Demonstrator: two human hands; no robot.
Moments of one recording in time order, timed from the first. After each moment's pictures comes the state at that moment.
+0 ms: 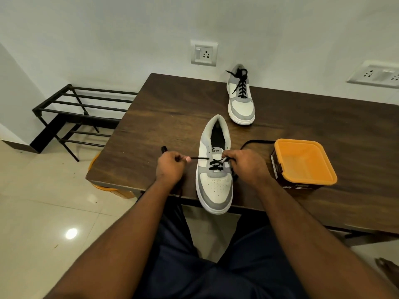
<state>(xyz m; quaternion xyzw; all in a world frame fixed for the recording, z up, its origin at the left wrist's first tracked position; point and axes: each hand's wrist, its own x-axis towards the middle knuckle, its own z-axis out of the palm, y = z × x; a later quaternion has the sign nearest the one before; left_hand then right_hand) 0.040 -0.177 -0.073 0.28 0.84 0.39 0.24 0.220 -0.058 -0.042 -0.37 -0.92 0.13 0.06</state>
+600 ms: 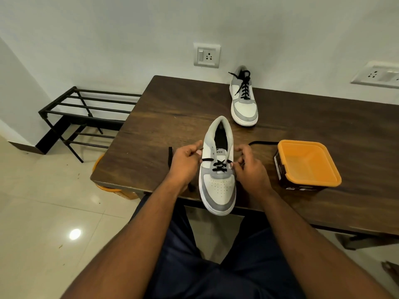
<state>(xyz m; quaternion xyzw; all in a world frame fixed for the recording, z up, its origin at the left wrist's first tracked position) 0.071 -0.177 -0.029 0.25 0.68 0.57 0.38 0.233 -0.075 -0.064 -0.41 -0.84 0.27 0.22</state>
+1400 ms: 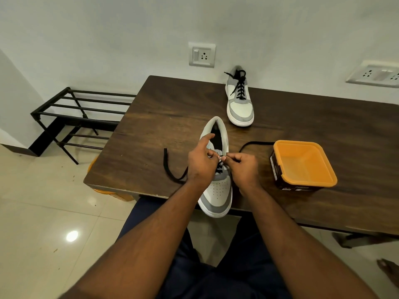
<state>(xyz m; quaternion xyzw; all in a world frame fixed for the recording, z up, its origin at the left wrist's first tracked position) 0.107 -0.137 -0.049 0.33 0.72 0.56 0.24 0.211 -0.079 -0.056 -0.48 -0.66 0.49 0.31</state>
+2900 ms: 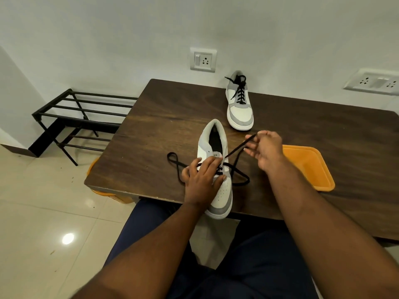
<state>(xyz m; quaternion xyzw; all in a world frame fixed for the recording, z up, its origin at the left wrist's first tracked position) 0.116 -0.165 -0.105 0.53 0.79 0.32 0.00 0.215 -0.010 -0.003 -0.57 -0.39 0.62 0.38</state>
